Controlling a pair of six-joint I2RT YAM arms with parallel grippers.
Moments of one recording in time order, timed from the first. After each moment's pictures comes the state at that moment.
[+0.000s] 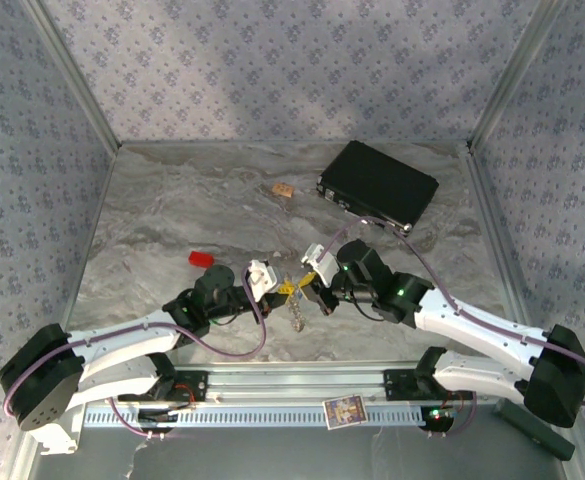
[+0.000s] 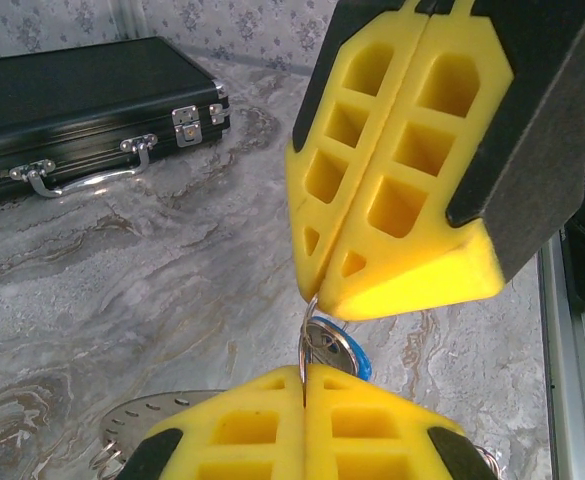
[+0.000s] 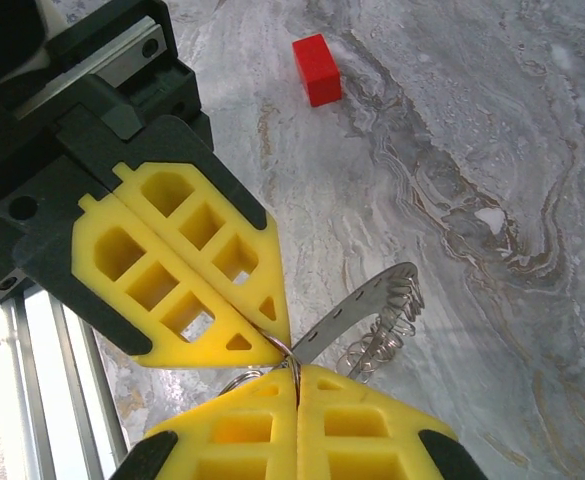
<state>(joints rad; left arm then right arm) -0.91 1.06 0.35 0.42 0.30 0.02 0.90 1.06 0.71 -0.25 -0.22 0.02</state>
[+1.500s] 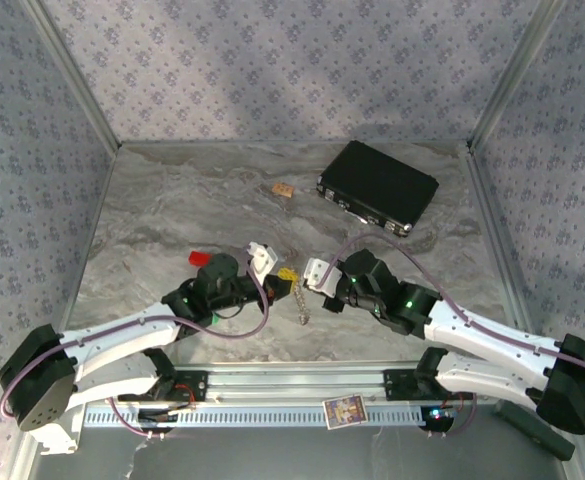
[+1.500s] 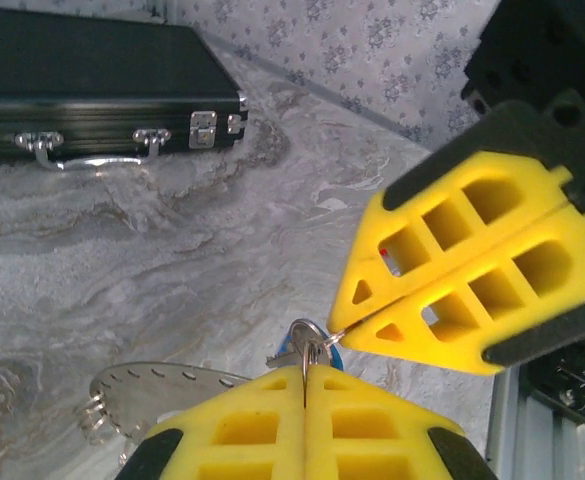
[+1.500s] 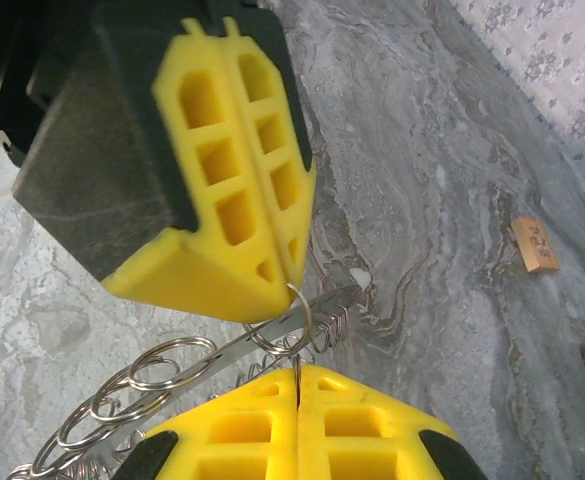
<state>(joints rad) -0.91 1.05 0.49 0.27 0.26 -0.23 0.96 0.96 0.65 -0.19 -0.02 -0.43</state>
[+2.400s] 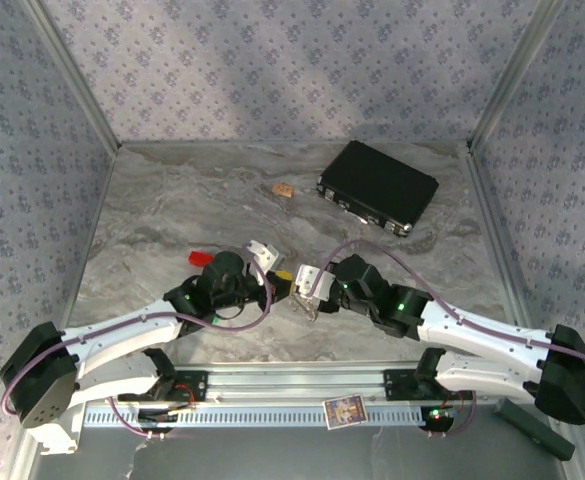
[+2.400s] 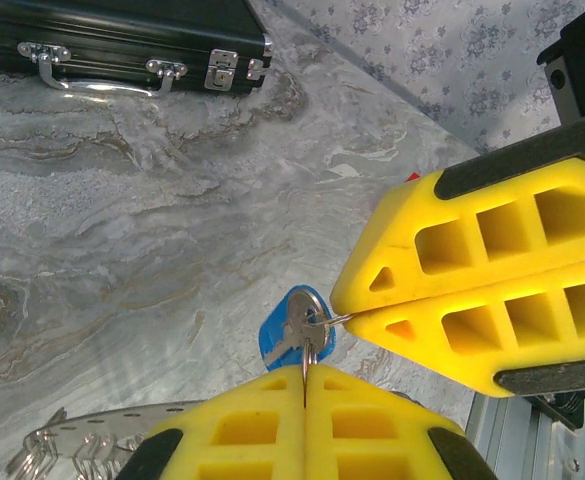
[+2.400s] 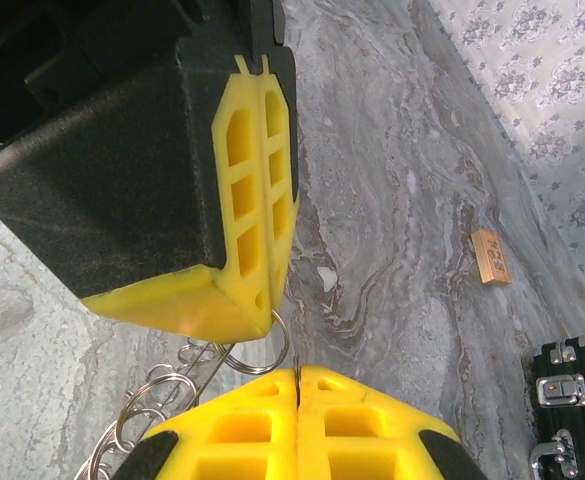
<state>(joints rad) -0.91 1.08 0.51 0.18 0.25 -0.33 1.02 1.01 0.64 -0.14 0.11 -0.52</state>
